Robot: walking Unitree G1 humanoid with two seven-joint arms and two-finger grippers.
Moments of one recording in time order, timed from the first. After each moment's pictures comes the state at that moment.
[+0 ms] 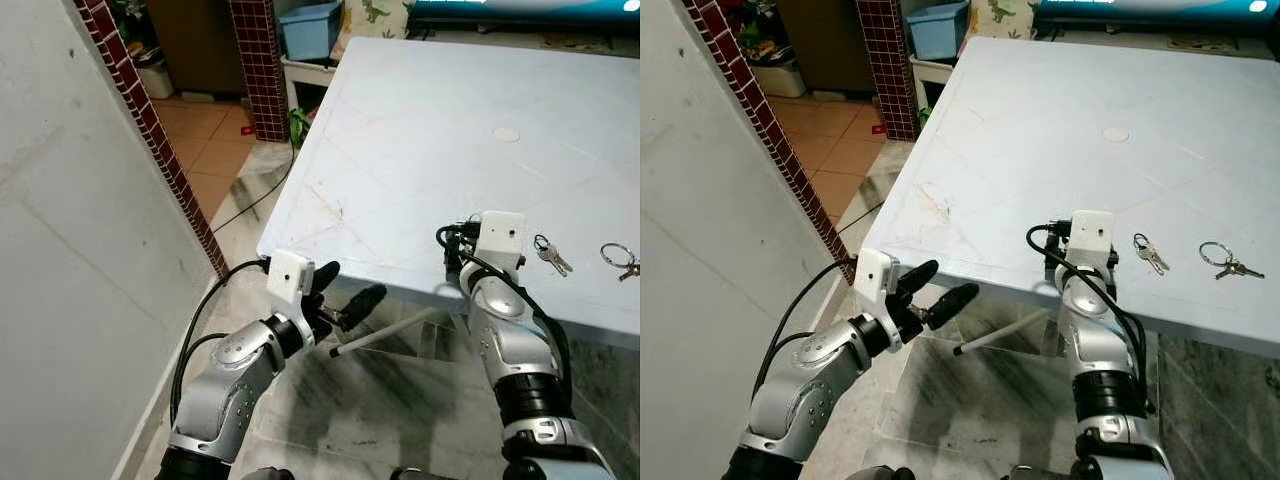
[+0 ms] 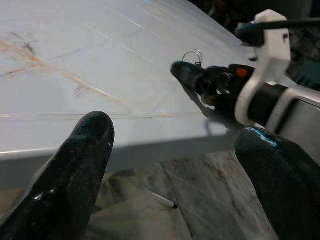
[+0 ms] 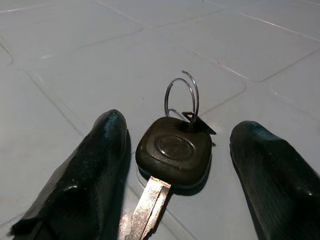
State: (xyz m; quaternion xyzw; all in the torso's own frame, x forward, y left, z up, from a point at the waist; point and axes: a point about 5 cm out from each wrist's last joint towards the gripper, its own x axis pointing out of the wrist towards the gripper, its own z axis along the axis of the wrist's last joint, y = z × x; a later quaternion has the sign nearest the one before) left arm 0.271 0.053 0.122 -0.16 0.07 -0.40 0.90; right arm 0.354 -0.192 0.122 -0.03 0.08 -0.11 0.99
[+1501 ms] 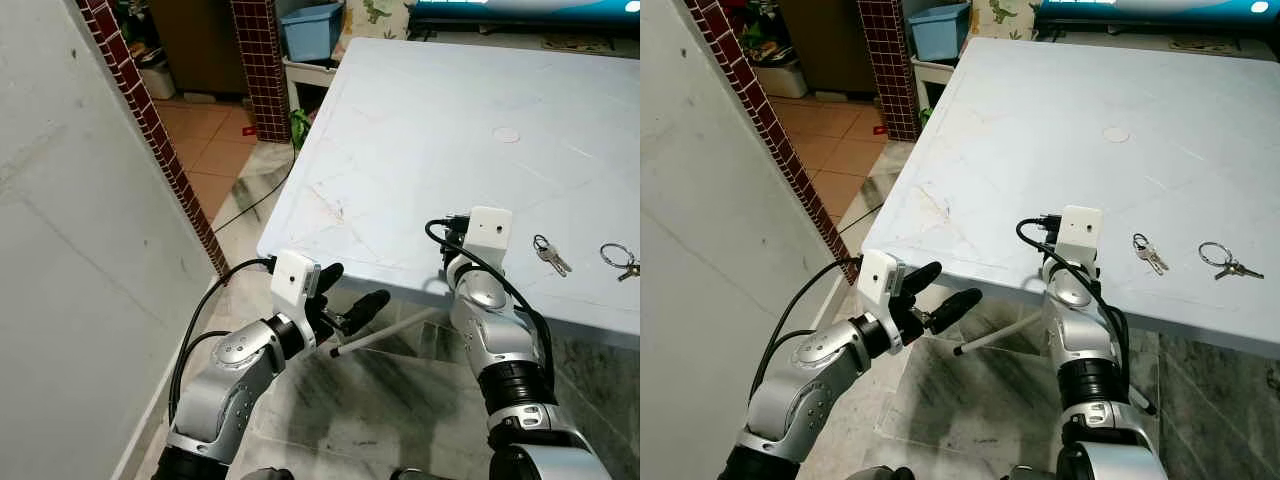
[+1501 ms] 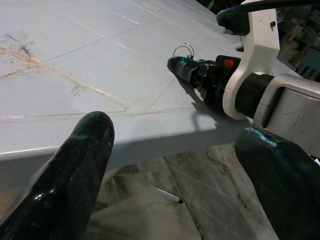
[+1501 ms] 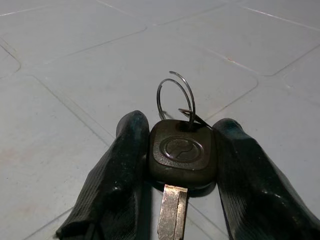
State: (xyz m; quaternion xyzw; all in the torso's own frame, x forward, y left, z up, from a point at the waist) left arm 0.270 0.053 0.124 -0.13 0.07 -0.41 0.90; right arm 0.357 -0.180 0.119 -0.01 0.08 -0.14 0.99
